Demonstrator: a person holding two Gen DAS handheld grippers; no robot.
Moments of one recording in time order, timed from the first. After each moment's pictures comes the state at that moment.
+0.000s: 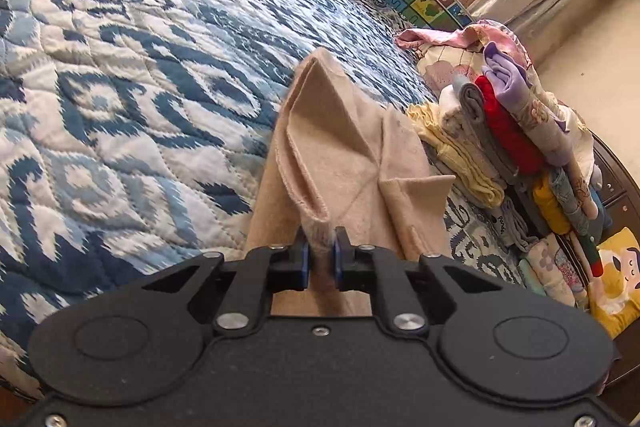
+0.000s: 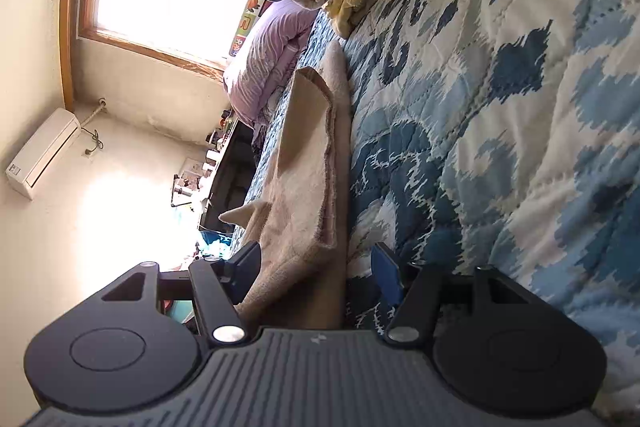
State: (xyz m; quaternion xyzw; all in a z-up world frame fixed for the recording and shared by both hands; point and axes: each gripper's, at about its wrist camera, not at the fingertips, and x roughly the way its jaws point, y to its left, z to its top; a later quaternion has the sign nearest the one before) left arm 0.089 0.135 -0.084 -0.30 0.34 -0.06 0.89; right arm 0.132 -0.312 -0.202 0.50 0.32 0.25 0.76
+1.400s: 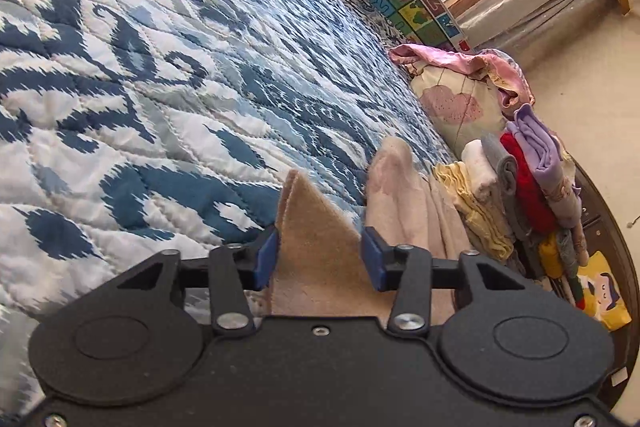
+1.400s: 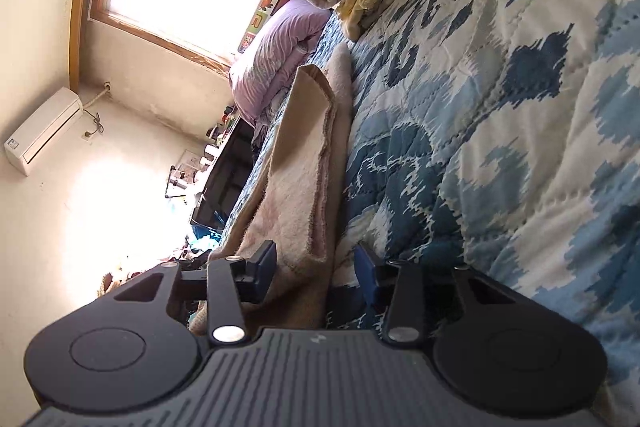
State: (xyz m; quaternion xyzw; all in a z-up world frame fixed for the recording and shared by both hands) left arm 0.243 0.280 -0.132 -0.34 0.34 -0.16 0.86; right arm 0.135 -0.300 -0.210 0.46 0.30 0.26 0.79
